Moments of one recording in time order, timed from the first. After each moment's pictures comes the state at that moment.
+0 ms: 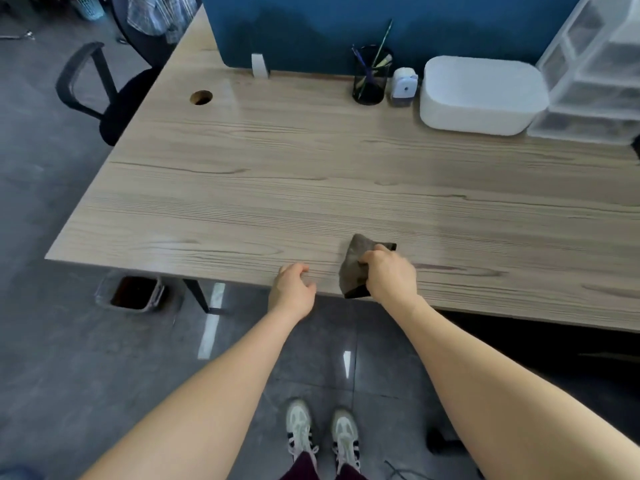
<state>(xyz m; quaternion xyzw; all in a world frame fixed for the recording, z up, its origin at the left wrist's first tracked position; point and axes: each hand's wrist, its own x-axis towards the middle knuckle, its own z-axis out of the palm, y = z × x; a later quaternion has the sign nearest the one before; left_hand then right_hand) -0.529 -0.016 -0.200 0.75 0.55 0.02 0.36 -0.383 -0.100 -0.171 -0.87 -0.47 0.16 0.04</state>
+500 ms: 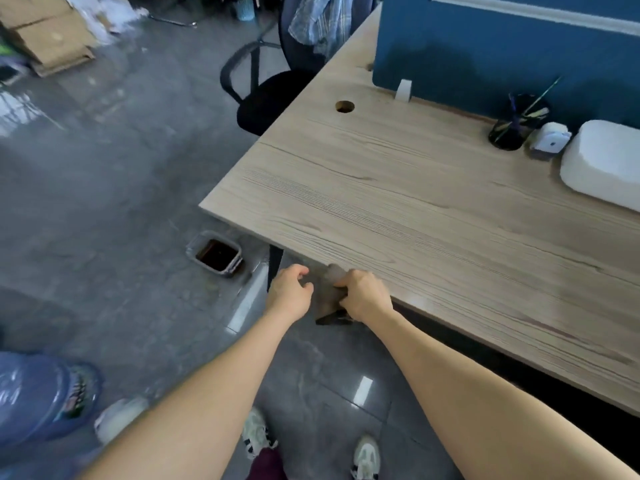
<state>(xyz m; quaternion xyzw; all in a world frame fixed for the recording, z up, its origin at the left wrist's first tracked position) -0.704 0.030 -0.169 0.64 0.66 0.11 0.39 -0.563 -0.005 -0.166 -0.74 -0.60 0.30 0.03</state>
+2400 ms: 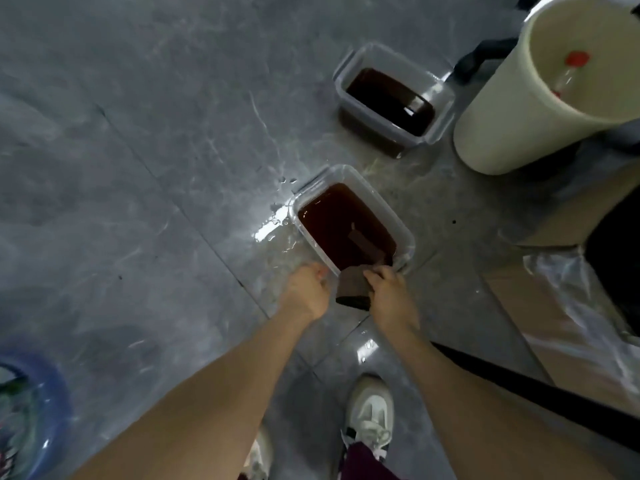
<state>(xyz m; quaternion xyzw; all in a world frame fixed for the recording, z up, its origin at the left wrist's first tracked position) -1.109 0.450 -0.747 0.47 0.72 0.04 0.51 -0.955 0.444 -0.767 -0.67 -0.67 0.30 -0.11</state>
